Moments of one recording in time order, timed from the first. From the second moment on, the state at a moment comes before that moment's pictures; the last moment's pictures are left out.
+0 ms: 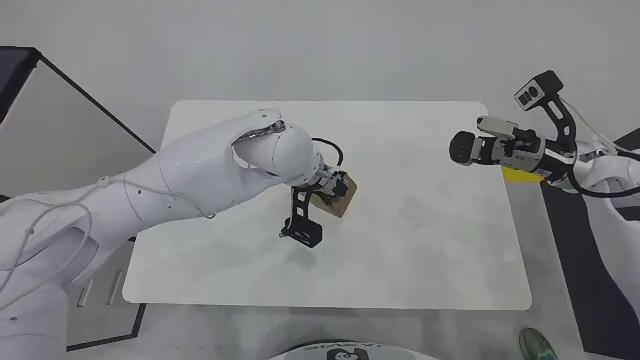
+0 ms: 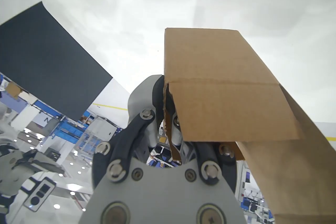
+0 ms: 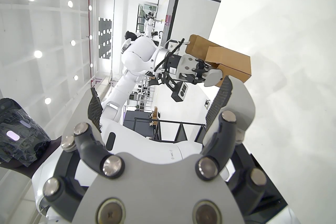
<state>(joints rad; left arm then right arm) 0.32 -1.05 -0.17 -1.67 3.07 -0.52 1.03 -1.40 -0.76 1.62 -1.78 0.70 0.01 1.13</state>
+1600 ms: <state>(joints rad) 0.45 -1.20 -0.17 -1.43 3.07 -0.65 0.81 -1.40 -0.76 1.62 -1.78 0.70 0.01 1.13</state>
